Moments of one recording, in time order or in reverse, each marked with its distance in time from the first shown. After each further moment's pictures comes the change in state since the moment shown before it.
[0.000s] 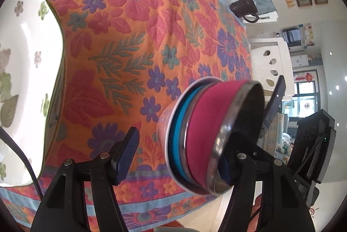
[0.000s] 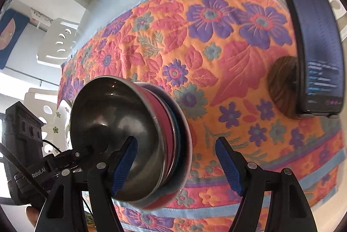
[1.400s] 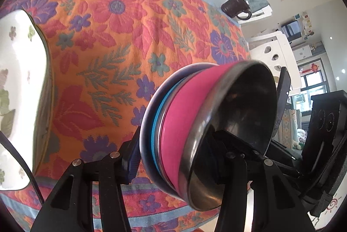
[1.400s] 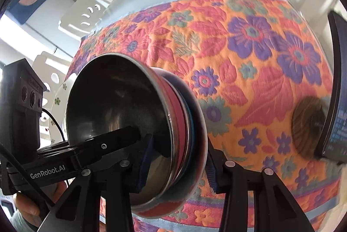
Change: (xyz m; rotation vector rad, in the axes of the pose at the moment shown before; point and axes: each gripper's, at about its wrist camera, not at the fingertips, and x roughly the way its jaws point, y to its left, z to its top) left arm -0.001 -0.024 -0.014 0.125 -0.124 0.073; right arm 0.012 0.029 0.000 -0.307 -0.037 0.024
